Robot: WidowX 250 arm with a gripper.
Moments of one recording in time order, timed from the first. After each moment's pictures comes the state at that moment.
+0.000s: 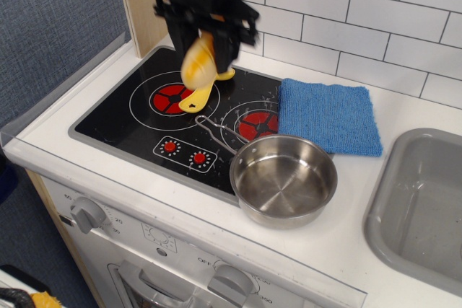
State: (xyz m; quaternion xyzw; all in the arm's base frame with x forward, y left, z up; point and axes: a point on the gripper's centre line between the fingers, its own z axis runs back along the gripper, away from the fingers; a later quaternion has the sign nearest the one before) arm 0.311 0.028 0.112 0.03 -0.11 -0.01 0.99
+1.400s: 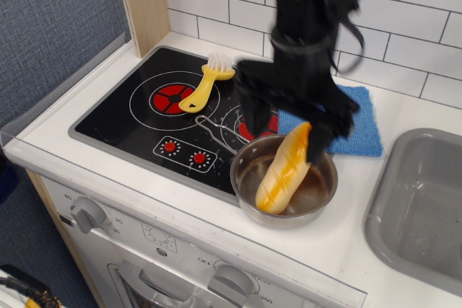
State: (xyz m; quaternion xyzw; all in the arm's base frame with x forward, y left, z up) arm 0.276 -0.058 0.095 0.01 -0.08 -0.06 0.99
